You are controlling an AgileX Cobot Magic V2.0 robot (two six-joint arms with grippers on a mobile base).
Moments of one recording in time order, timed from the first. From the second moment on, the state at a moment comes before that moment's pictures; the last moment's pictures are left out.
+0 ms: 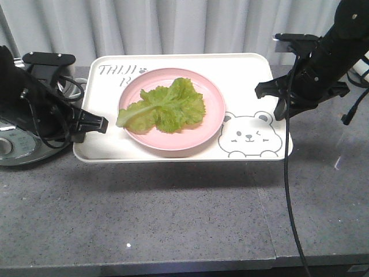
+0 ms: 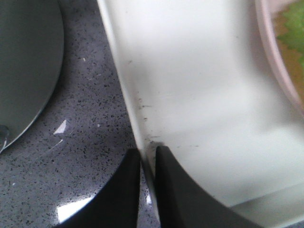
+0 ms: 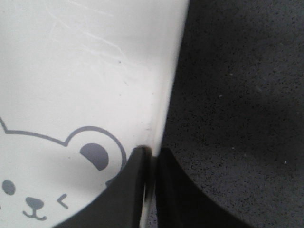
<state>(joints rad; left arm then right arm) -0.34 1.51 -1.33 0.01 0.95 -0.19 0.14 1.84 -1.79 0.18 1.25 -0.10</state>
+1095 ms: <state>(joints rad) -0.34 1.41 -1.33 0.00 1.01 -0.19 0.14 1.74 -1.79 0.21 1.27 -0.10</state>
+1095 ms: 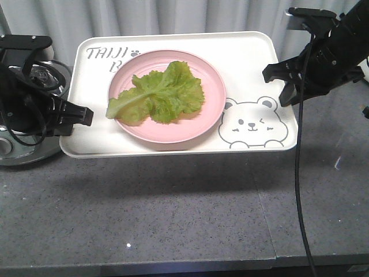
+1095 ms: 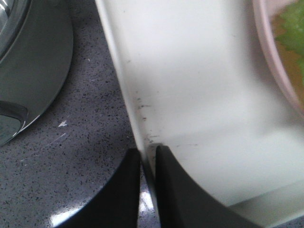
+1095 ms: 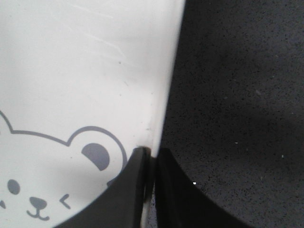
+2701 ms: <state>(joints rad) -0.34 1.41 -1.33 0.00 1.01 -0.19 0.14 1.74 -1.79 0.21 1.27 -0.10</state>
